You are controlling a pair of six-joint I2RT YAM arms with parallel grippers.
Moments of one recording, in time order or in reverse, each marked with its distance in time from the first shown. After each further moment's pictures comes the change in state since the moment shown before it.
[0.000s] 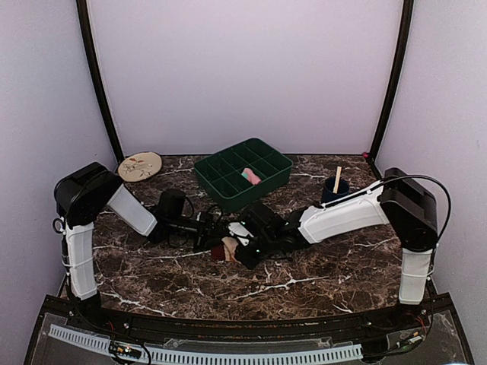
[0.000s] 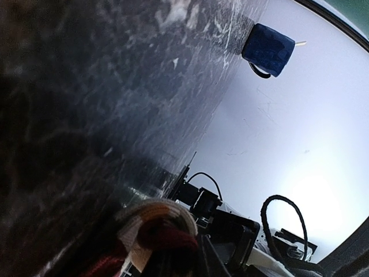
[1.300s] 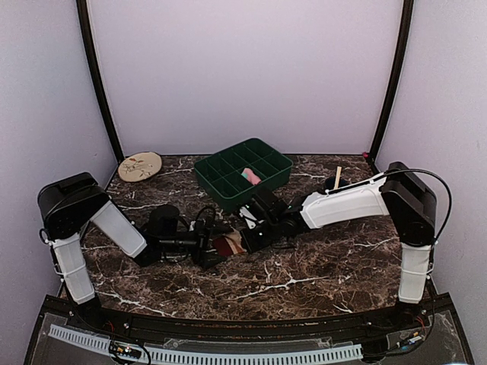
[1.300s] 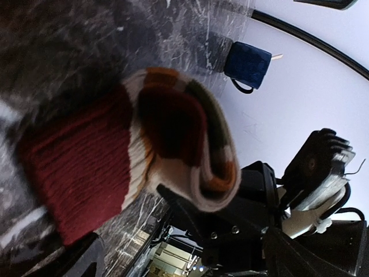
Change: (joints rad) left arm -0.144 -0.143 -0.267 0.304 -0.343 -0.141; right arm -0.089 0.010 0.084 -0.109 -0.012 0.228
